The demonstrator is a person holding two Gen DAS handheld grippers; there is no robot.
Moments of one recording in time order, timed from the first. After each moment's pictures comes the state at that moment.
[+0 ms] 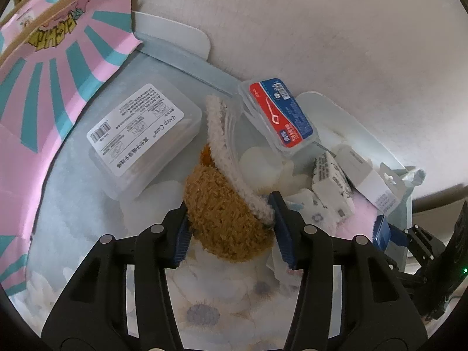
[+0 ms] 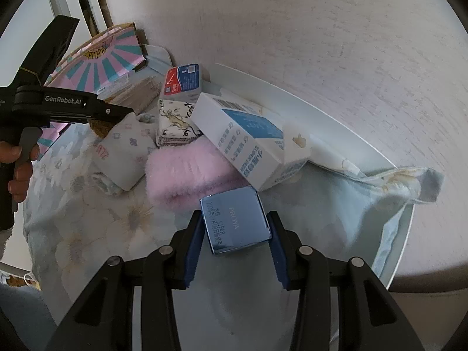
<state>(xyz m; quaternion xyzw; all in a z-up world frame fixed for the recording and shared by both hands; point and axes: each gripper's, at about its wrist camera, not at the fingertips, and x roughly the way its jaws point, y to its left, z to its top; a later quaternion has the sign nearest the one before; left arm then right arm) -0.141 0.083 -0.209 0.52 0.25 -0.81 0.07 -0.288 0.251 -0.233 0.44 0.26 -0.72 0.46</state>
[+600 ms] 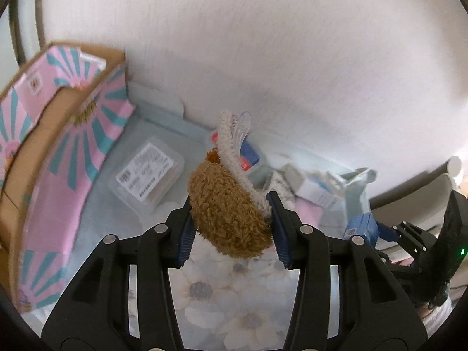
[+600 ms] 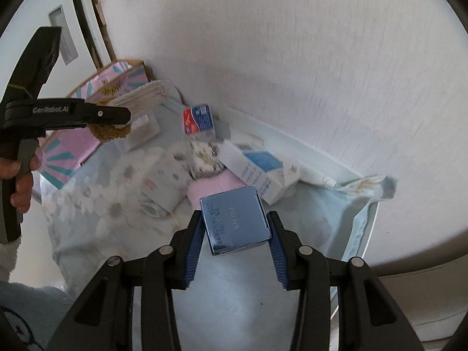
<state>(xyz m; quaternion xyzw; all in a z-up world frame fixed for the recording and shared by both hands) -0.114 0.076 -0.124 0.46 0.22 -0.86 0.01 -0.255 0.255 -0.162 0.42 0.22 -0.76 0.44</state>
